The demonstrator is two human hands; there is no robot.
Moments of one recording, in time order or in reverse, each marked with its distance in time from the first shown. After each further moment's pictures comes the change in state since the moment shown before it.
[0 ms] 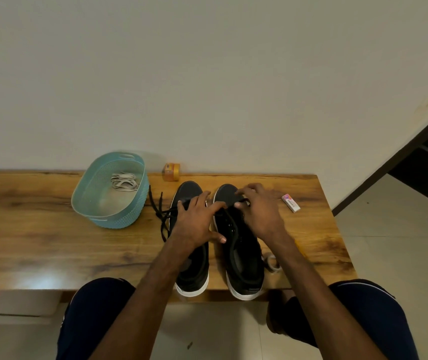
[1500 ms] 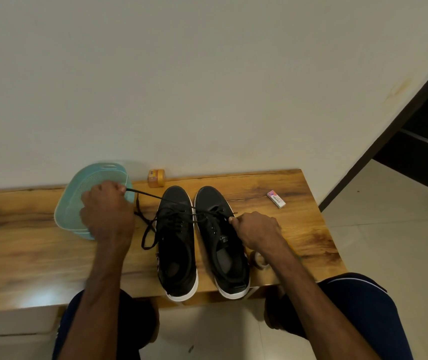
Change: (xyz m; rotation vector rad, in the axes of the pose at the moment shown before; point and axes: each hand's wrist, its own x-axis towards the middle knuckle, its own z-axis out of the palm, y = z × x) left_hand -0.039 -0.059 -0.069 -0.048 0.749 -0.644; right_hand -0.033 -0.001 -0.028 -0.335 -0.381 0.205
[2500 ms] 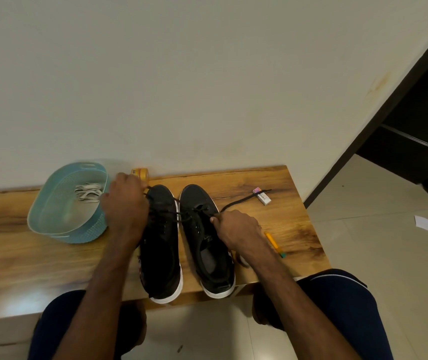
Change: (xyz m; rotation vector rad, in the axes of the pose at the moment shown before) left_hand -0.011 0.045 0.030 0.042 -0.144 0.258; right_hand 0.003 -0.005 0.005 0.073 0.028 -0.037
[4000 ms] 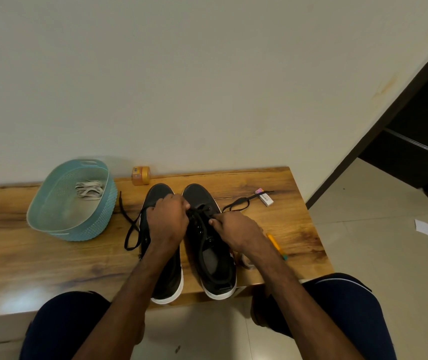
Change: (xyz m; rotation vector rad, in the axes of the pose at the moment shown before) left_hand -0.037 0.044 0.048 -0.216 -0.219 0.121; right_hand 0.005 0.003 0.004 0.125 -0.043 -0.125
